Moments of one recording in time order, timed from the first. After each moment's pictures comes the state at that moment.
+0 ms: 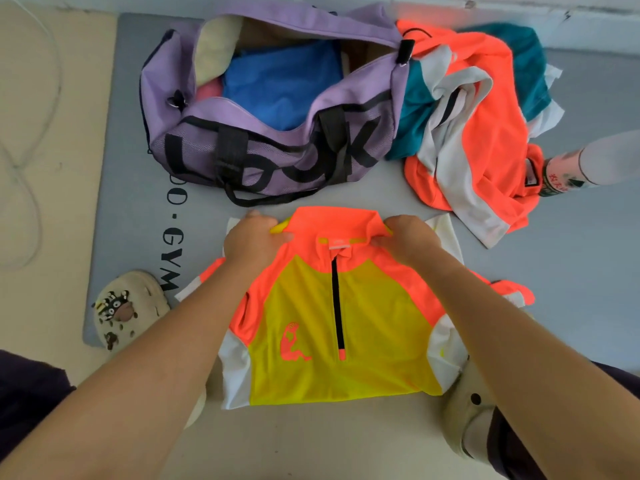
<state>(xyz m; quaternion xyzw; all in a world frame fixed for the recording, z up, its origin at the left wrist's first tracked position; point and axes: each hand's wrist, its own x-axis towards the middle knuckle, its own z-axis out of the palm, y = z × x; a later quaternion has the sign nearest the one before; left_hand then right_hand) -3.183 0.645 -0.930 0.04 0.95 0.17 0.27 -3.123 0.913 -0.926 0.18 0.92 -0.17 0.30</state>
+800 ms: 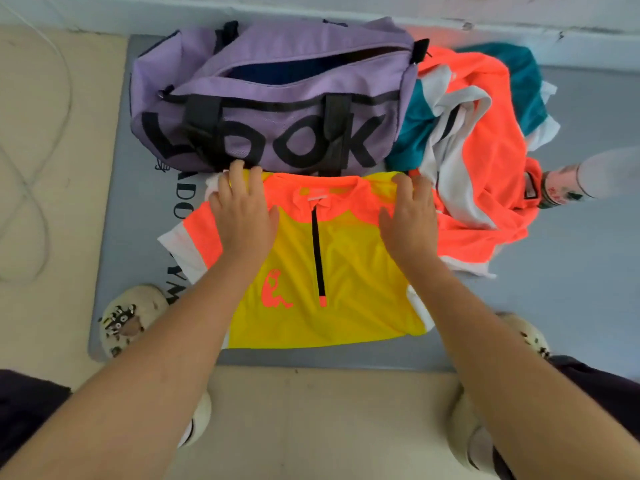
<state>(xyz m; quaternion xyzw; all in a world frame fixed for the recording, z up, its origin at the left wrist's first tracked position) -3.219 0.653 -0.900 0.09 0.99 0.07 0.04 -3.148 0.884 -0.891 0.21 0.96 -0.16 0.01</state>
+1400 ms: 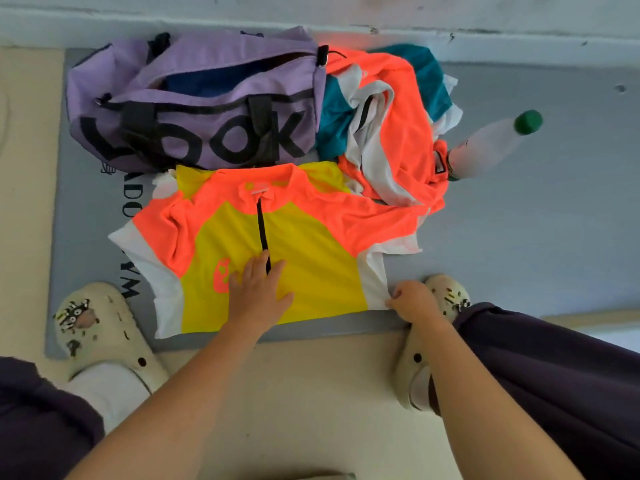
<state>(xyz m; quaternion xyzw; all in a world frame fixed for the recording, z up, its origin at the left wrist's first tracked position) -3.059 0.687 -0.924 0.19 0.93 0.05 0.31 -2.958 0.968 -0.899 0.35 0.83 -0.20 0.39</state>
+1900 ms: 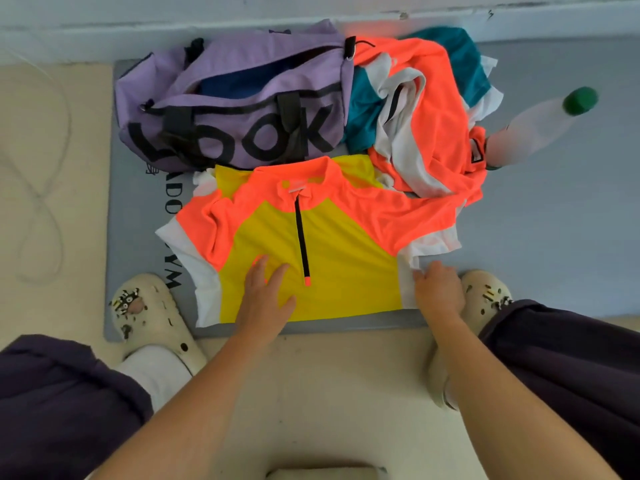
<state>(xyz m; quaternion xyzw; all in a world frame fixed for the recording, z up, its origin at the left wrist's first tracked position) -3.046 0.640 -0.906 0.14 0.94 0.18 0.25 -2.968 0.941 -0.908 0.45 0.85 -0.19 0.21</state>
